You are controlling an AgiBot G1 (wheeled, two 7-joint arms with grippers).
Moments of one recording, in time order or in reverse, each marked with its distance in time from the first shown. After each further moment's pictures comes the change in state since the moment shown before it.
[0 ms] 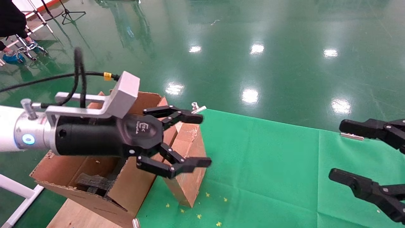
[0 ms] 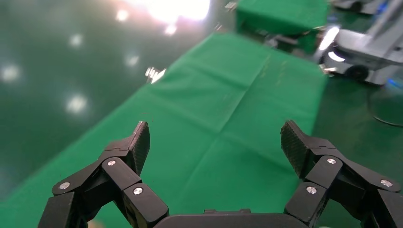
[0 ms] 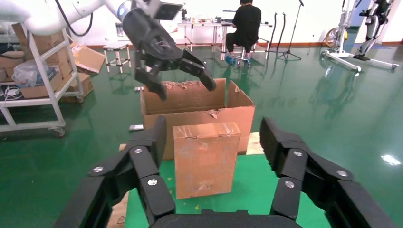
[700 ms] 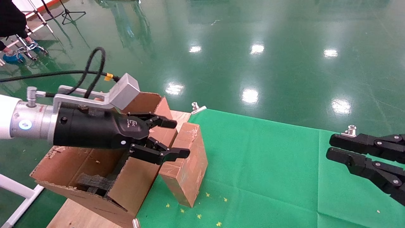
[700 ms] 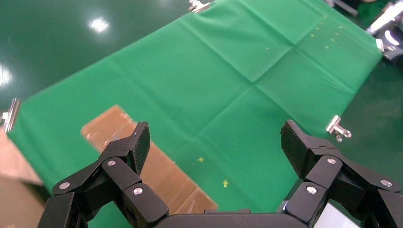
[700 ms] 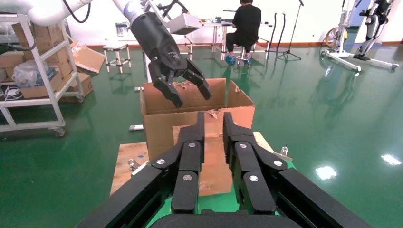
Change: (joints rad) left arm -0.183 -0.024 0.115 -0.004 0.246 0.033 -0.316; right arm 0.000 0.000 0.000 0.000 0.000 0.000 0.000
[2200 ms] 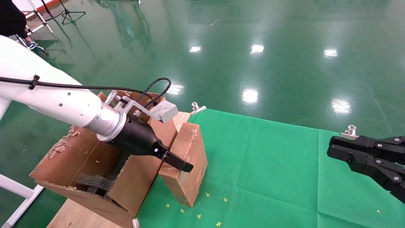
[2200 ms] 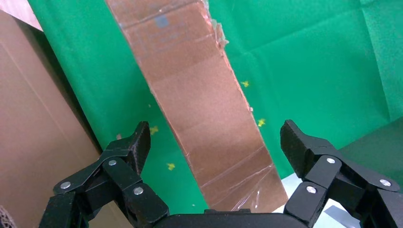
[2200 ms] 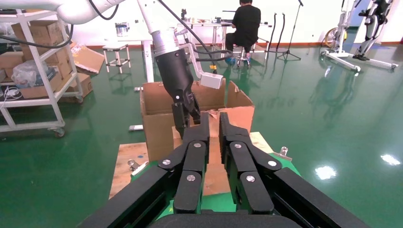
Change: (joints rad) left arm -0.294 0.265 0.404 0.023 0.485 0.116 -0.653; right arm 0.000 0.000 0.000 0.000 0.000 0.000 0.000
